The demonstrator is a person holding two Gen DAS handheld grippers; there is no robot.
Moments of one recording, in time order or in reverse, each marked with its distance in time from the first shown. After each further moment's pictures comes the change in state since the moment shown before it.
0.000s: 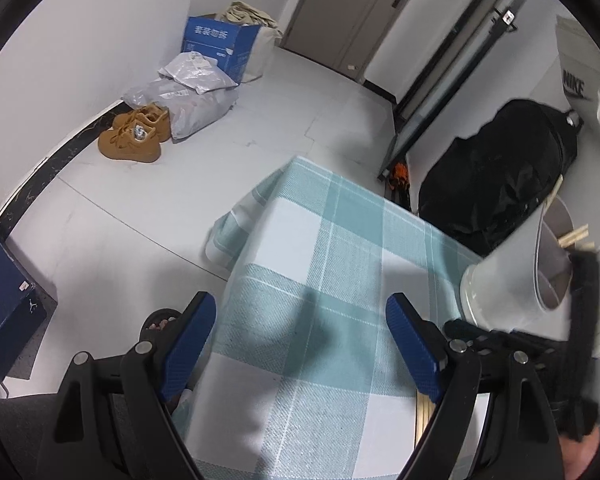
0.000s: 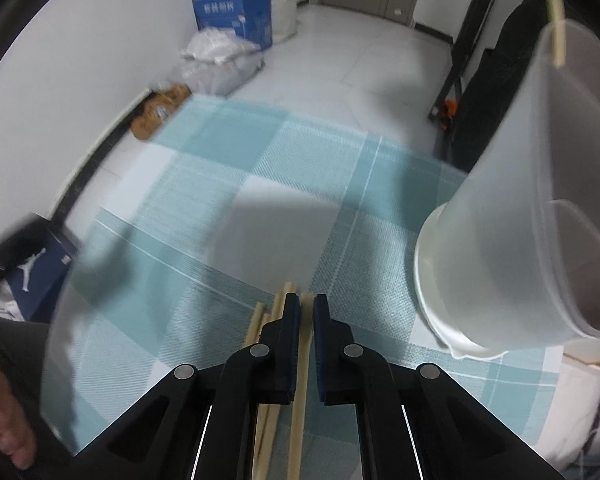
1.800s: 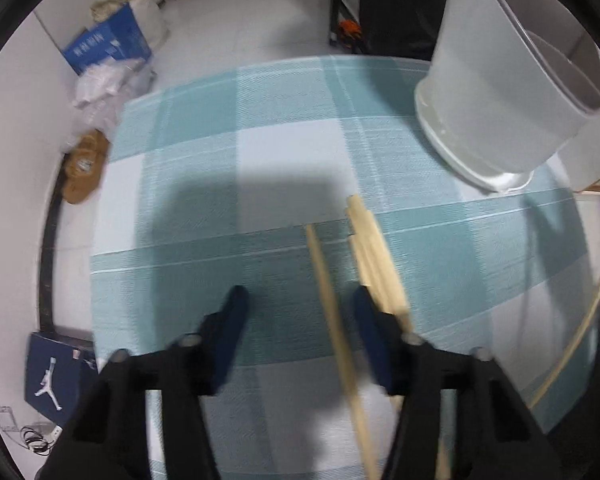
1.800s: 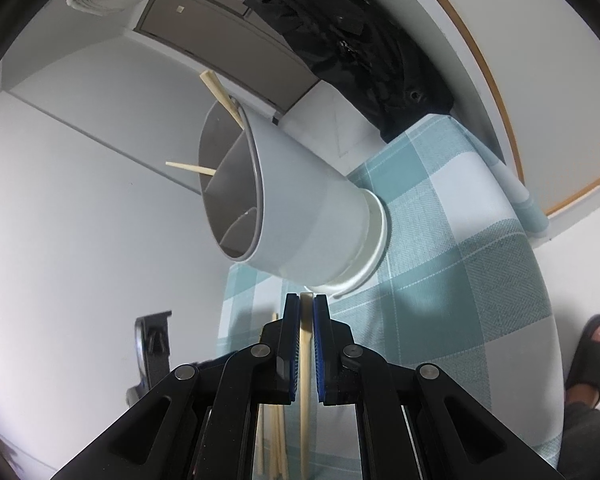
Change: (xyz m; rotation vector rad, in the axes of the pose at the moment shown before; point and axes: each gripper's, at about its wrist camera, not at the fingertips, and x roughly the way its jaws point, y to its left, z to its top) left arm 0.059 -0.117 -0.040 0.497 0.417 0.183; right arm -0.068 -0.199 -0.136 0.725 -0.367 0.580
